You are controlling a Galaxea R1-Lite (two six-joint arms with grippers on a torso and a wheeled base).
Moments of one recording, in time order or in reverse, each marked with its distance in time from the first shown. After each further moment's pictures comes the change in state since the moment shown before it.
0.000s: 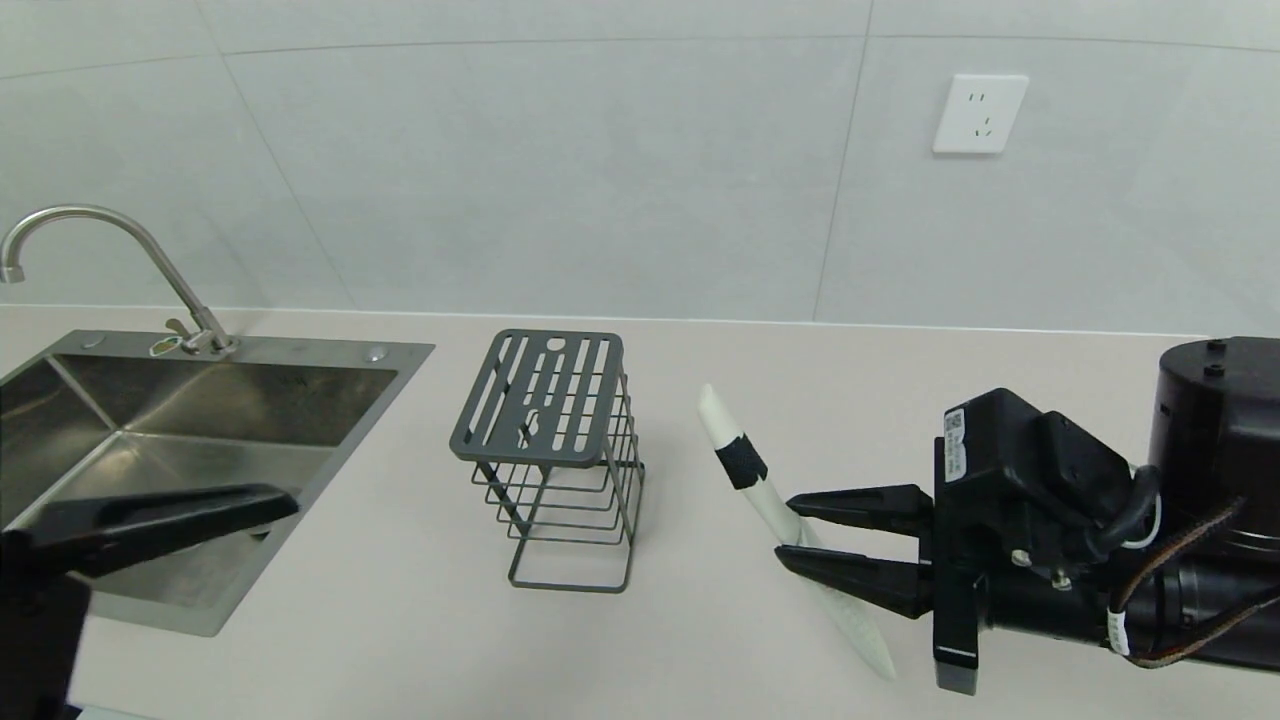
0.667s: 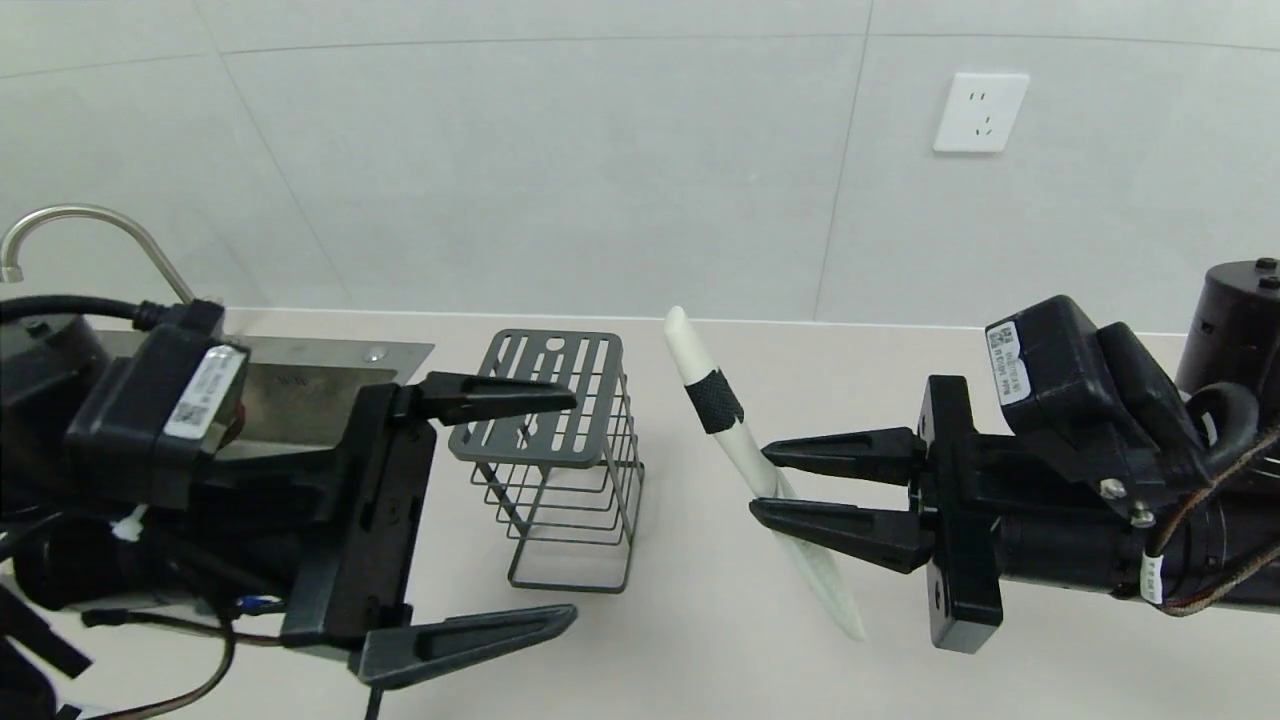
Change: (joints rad) left arm -0.126 0.586 -0.125 -0.525 -0.175 0.002; right arm 0.004 0.004 -0.106 -0.021 0.134 0.017
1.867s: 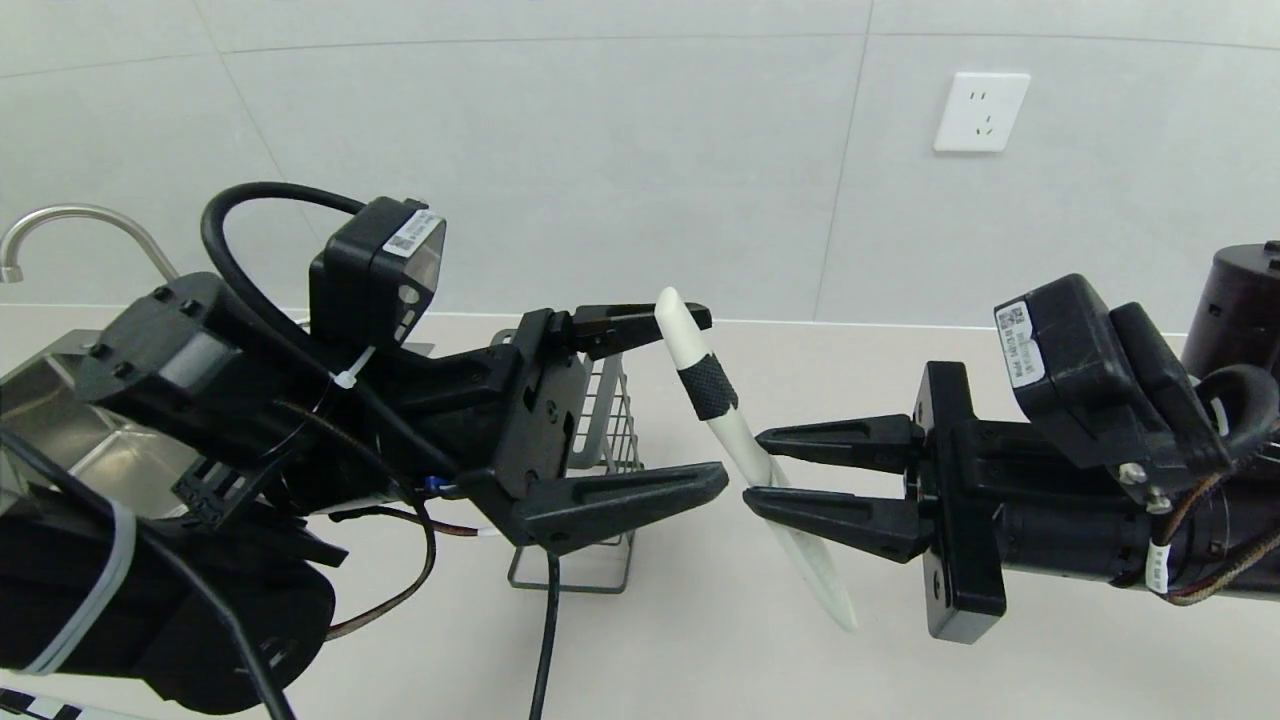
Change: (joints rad) left arm -0.145 0.307 -0.185 -0.519 0.054 -0.555; right arm 0.003 0.005 -0.024 -0.008 0.017 0.000
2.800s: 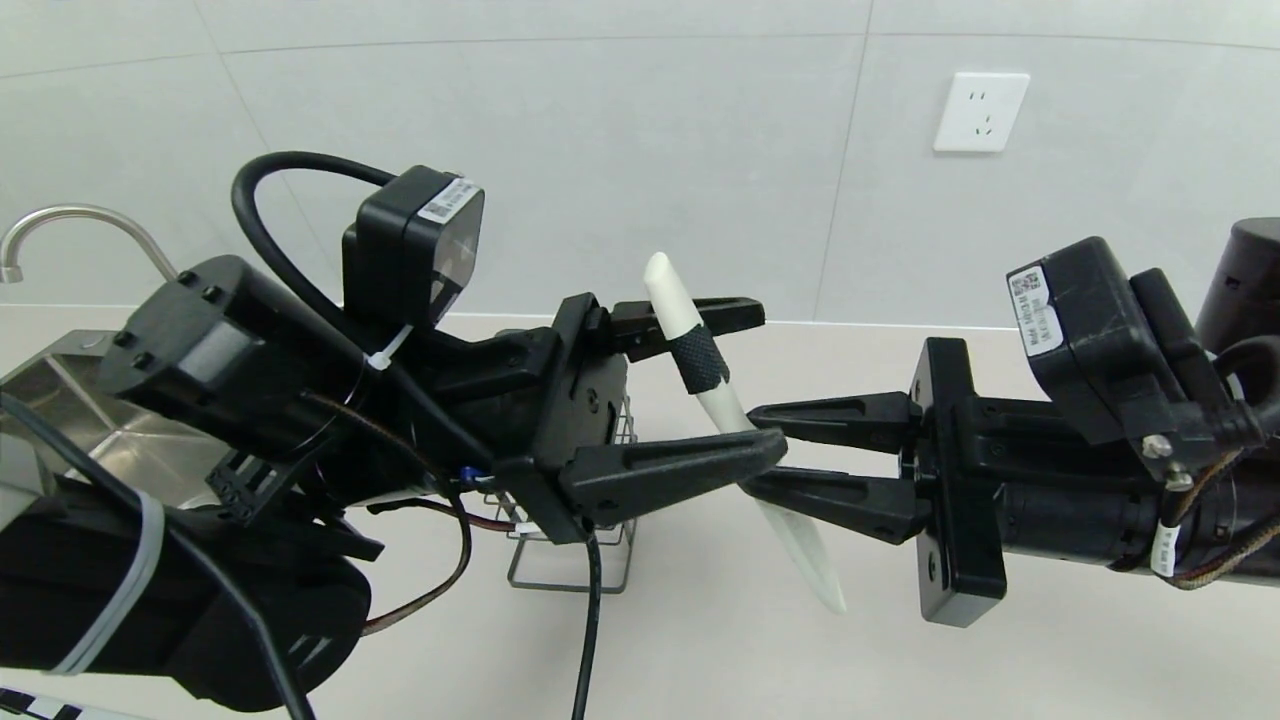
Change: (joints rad) left arm -0.073 0.018 -0.061 0.000 0.033 -0.049; right arm 0.014 0.000 -0.031 -0.008 -0.004 0.000
